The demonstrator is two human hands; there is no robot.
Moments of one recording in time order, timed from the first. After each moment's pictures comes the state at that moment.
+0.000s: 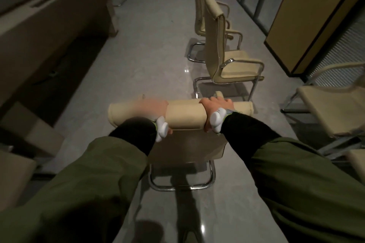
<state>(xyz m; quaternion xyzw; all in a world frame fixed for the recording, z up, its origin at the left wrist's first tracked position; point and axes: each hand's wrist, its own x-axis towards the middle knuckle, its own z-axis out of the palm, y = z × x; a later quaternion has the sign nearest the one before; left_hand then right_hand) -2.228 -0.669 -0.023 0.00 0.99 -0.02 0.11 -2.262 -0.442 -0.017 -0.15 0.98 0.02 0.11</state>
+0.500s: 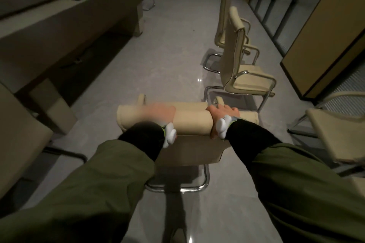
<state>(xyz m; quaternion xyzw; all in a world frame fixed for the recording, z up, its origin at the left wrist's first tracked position) -2.129 -0.664 -0.022 -0.04 0.99 -0.02 0.09 -2.199 -0.447 -0.016 -0.20 0.97 0.06 0.12</state>
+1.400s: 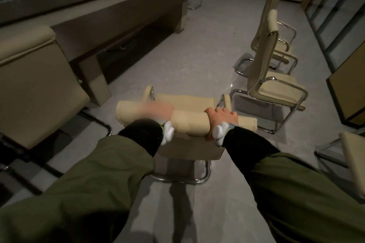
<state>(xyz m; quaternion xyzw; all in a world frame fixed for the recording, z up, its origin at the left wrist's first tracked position) -2.036 -0.595 -0.018 -0.17 0.98 -0.02 0.10 -2.142 -0.396 -0.025 -0.32 0.94 0.04 0.07</state>
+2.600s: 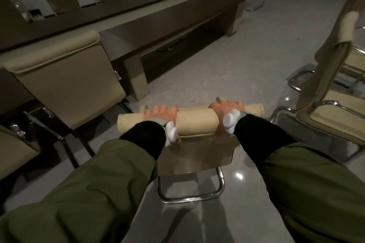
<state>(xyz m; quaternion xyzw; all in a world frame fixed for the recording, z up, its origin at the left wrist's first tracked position) -2.107 -0.589 -0.021 -0.33 0.93 0.03 0.13 -2.299 -0.447 -0.015 -0.53 0.84 0.07 0.09</state>
